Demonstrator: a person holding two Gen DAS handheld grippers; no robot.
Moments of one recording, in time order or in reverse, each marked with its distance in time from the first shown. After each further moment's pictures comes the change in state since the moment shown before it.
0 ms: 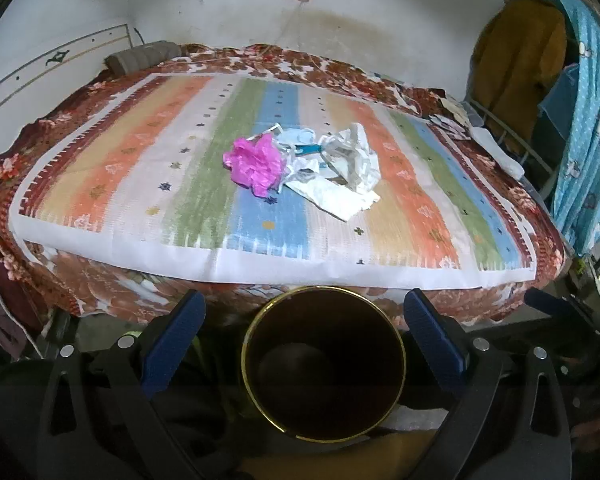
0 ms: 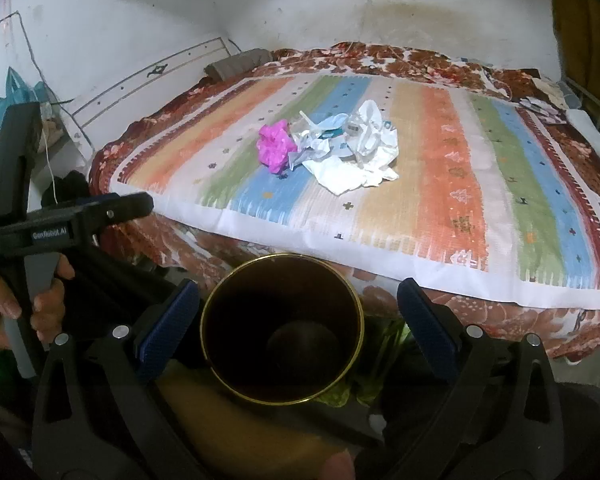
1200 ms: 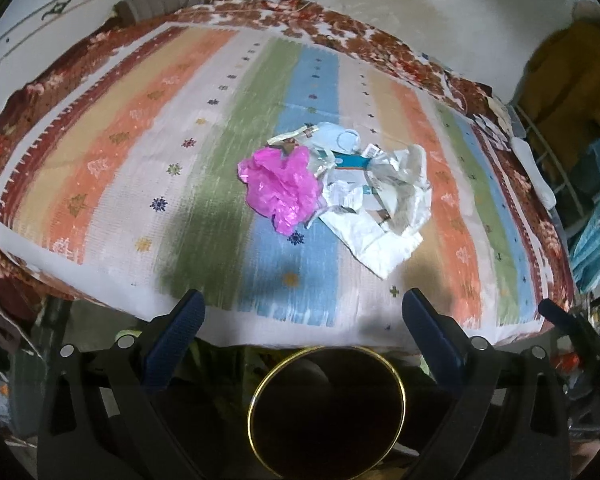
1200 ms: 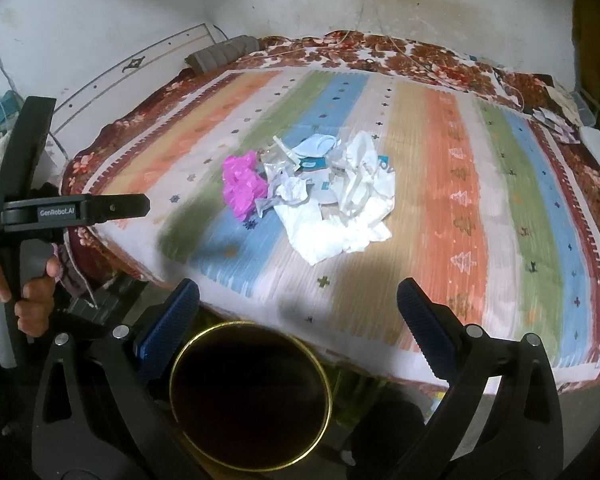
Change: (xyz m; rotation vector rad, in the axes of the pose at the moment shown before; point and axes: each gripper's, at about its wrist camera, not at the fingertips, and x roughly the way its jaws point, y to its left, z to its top) left arm 0.099 0.045 0.121 -0.151 0.201 0.019; right arm 0.084 -0.030 0.123 -0.009 0.073 -0.028
